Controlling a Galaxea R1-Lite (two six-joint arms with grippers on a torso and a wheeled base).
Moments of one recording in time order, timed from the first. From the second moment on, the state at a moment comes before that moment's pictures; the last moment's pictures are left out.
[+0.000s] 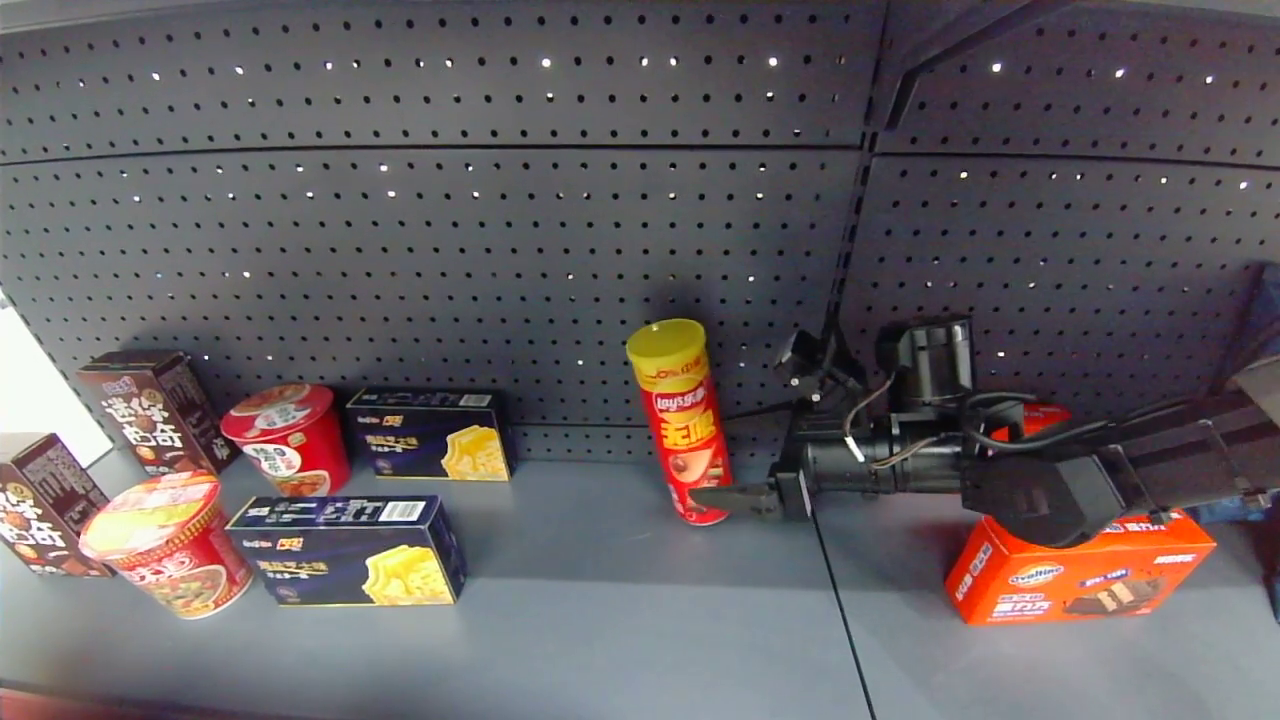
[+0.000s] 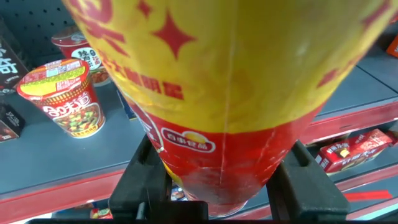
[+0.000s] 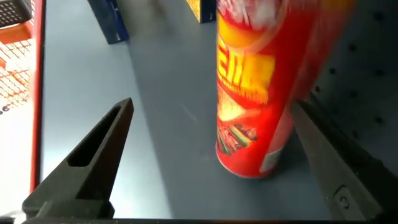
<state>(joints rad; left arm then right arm) -0.20 0.27 -0.30 0.09 -0.10 0.02 0.50 1.97 -1.11 -0.51 0.63 -0.31</state>
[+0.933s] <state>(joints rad) -0.20 0.27 -0.29 0.09 -0.10 0.01 0.45 2.02 -1.11 -0.53 0.64 -0.31</state>
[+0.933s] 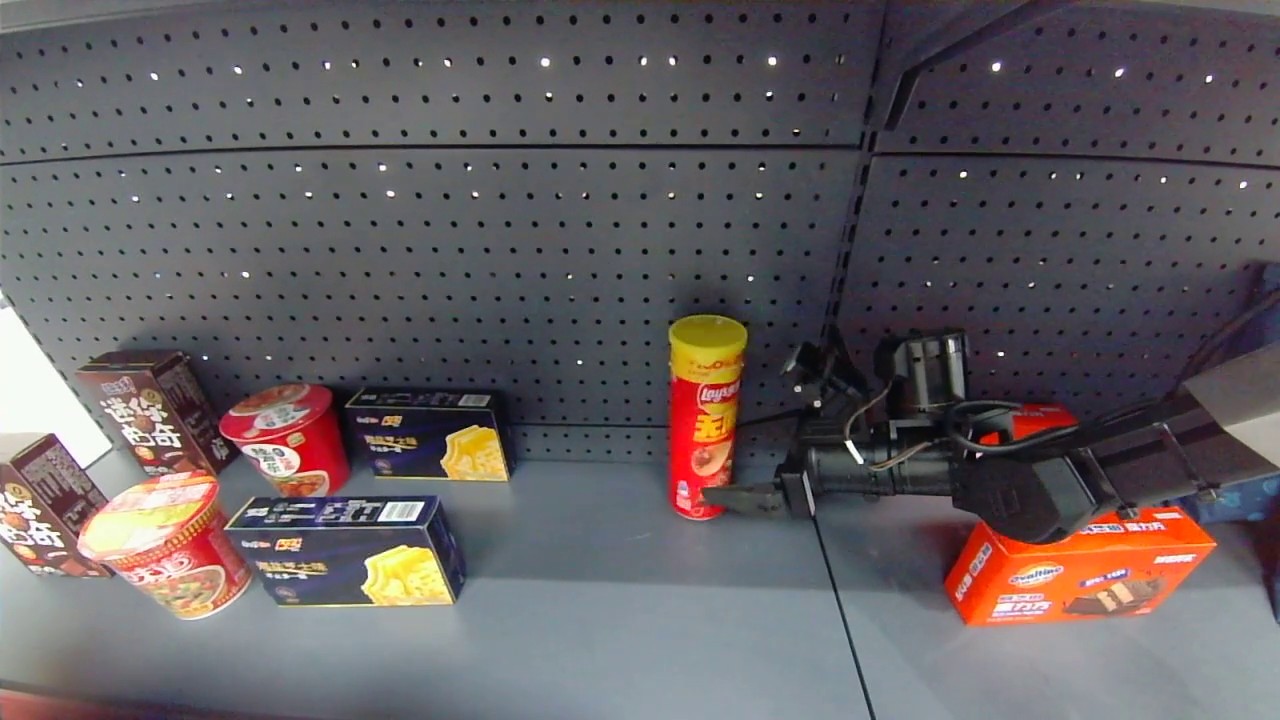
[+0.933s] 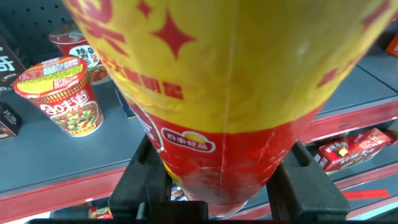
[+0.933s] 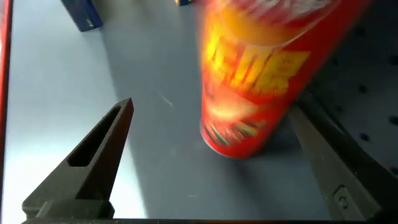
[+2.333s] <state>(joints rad) -0.20 0.27 -0.28 0.10 -0.10 0.01 0.46 2.24 -1.34 -0.56 0.64 -0.30</state>
